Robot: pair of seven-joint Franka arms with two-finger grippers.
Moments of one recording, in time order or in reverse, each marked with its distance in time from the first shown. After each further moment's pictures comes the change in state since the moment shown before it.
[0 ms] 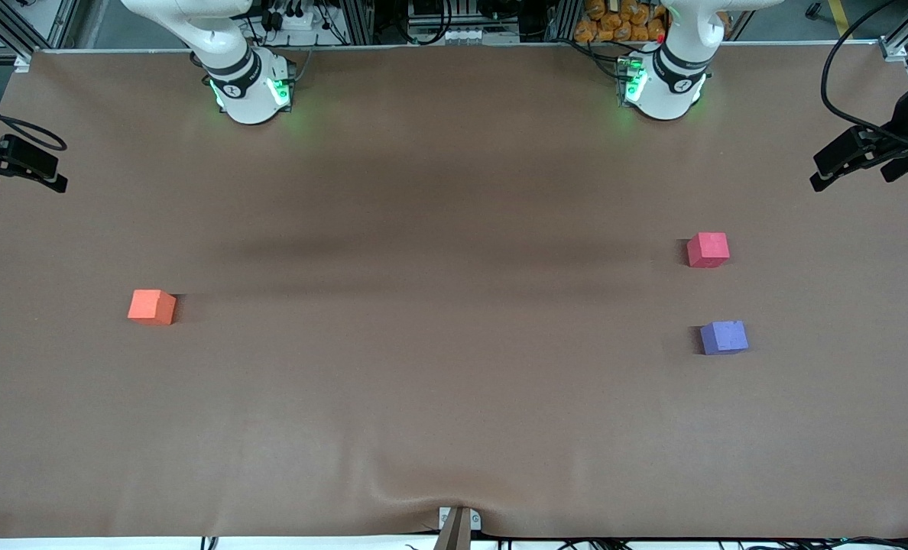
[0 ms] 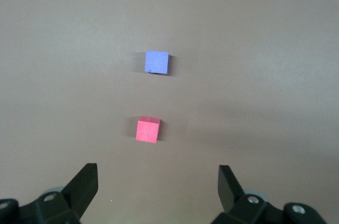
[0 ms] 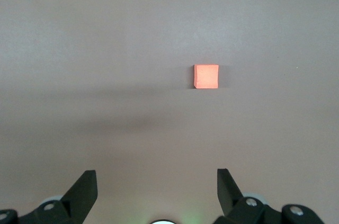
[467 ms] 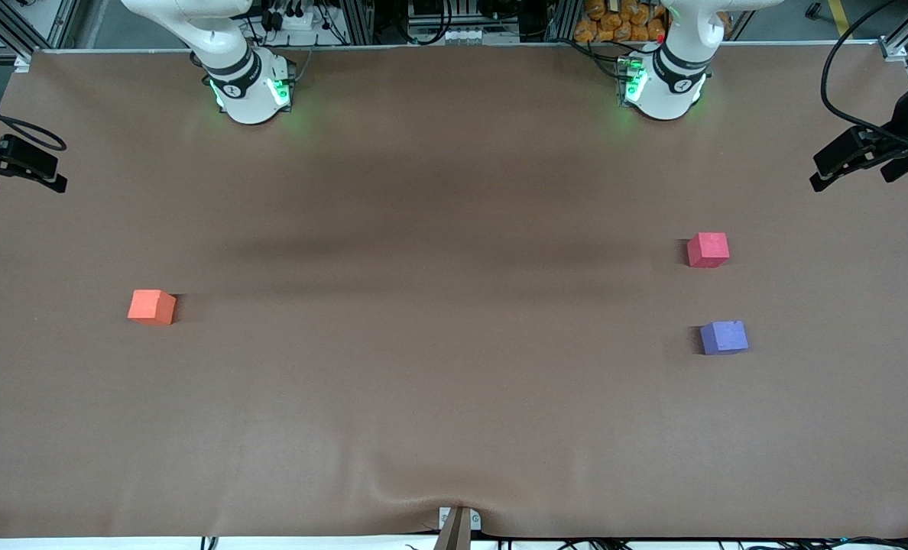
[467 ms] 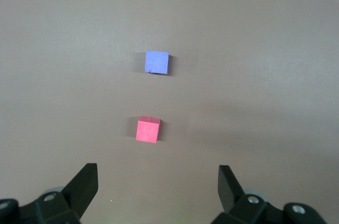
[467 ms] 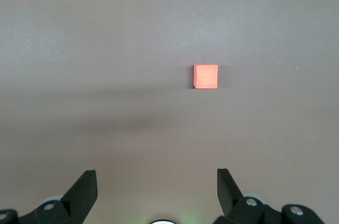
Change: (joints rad) left arm 0.001 0.001 0.001 0.001 0.000 0.000 0.000; right arm -0.002 0.000 0.000 0.000 -0.001 0.000 -0.002
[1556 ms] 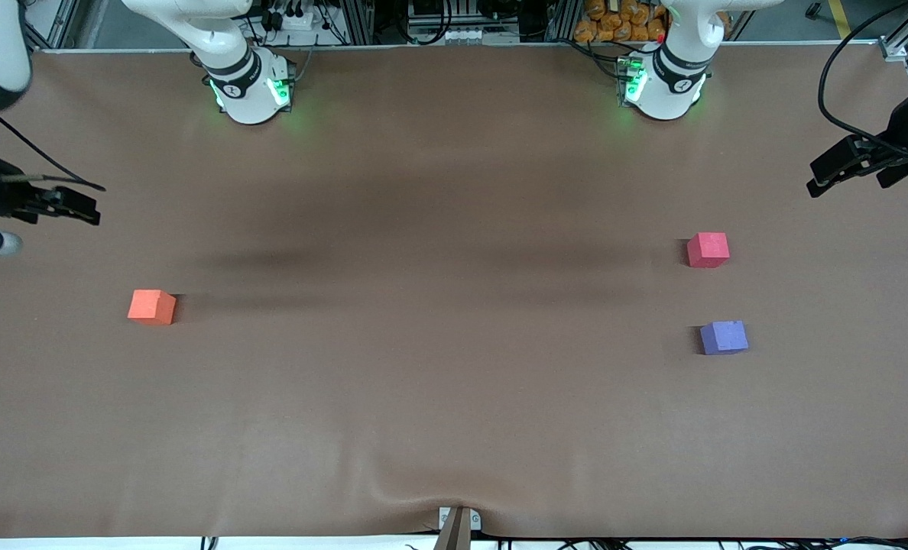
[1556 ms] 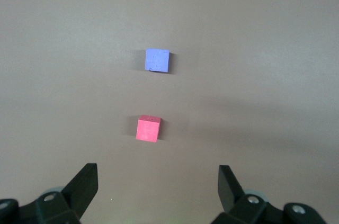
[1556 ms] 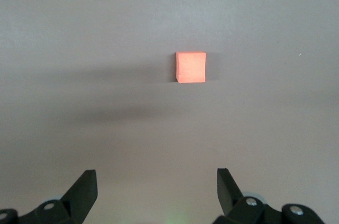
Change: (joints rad) left arm 0.000 0.018 0.001 0.000 0.000 0.000 0.001; right arm -0.046 0.019 -0.002 -0.301 -0.063 0.240 -0.016
